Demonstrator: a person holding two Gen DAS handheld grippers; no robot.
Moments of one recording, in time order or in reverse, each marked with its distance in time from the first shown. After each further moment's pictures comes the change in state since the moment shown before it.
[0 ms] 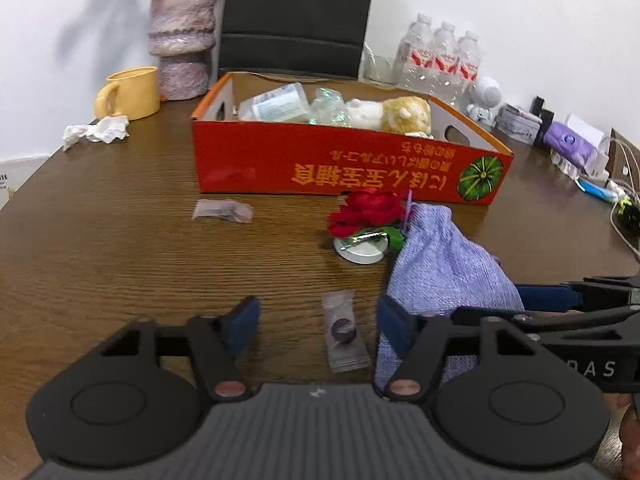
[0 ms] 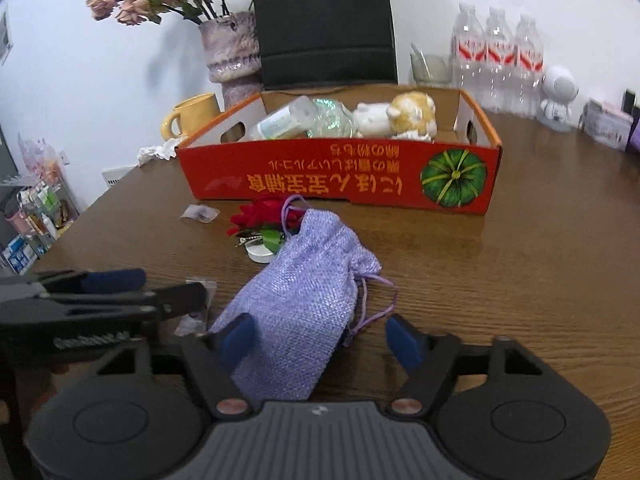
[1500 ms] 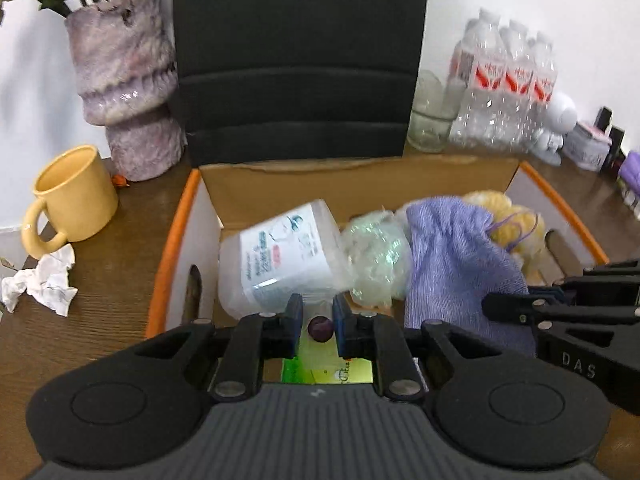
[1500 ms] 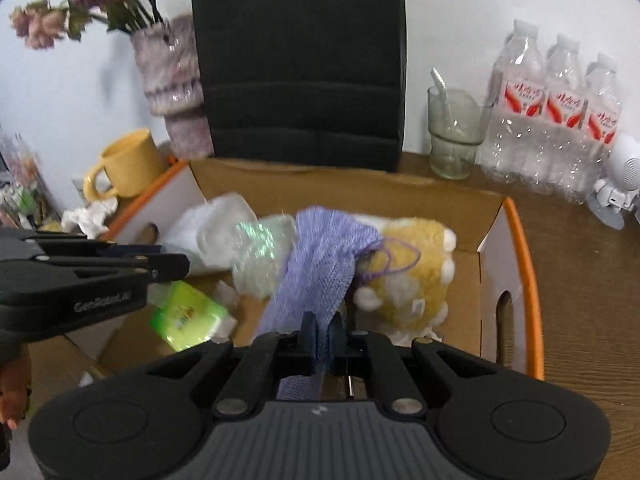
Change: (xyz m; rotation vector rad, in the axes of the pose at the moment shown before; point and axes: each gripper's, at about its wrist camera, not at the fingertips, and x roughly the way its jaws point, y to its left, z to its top) left arm 0.153 0.016 0.188 0.080 0.090 0.079; right arm 0.144 -0.046 0.199 -0.083 0.072 -0.036
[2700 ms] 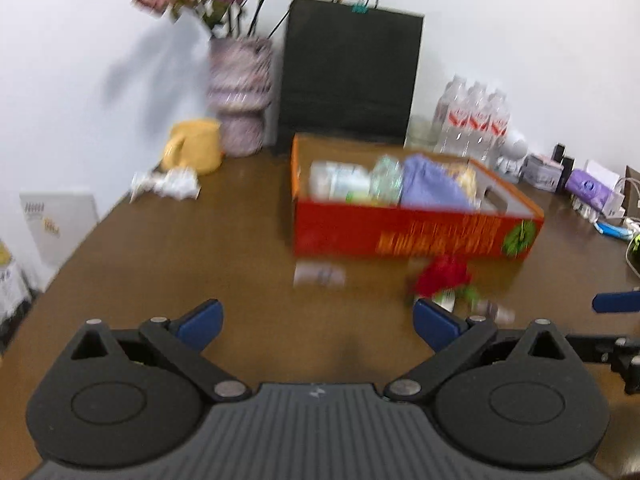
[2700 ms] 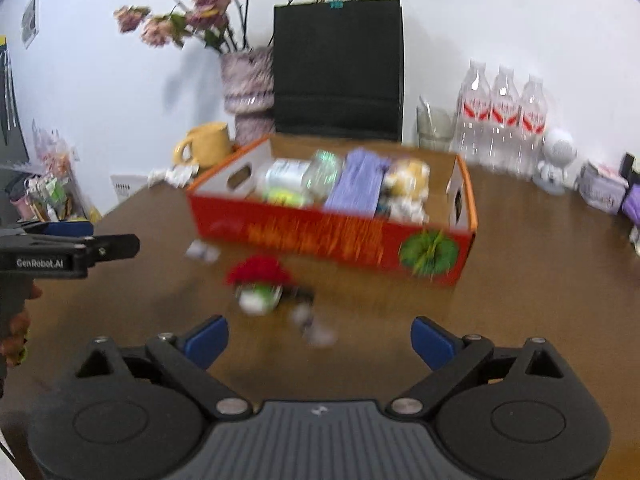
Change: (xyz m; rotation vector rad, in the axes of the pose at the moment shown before) left arm -0.186 0.047 -0.199 -0.122 -0.209 -0.004; right arm -0.174 0.057 -0.186 -0.045 -0.141 0.005
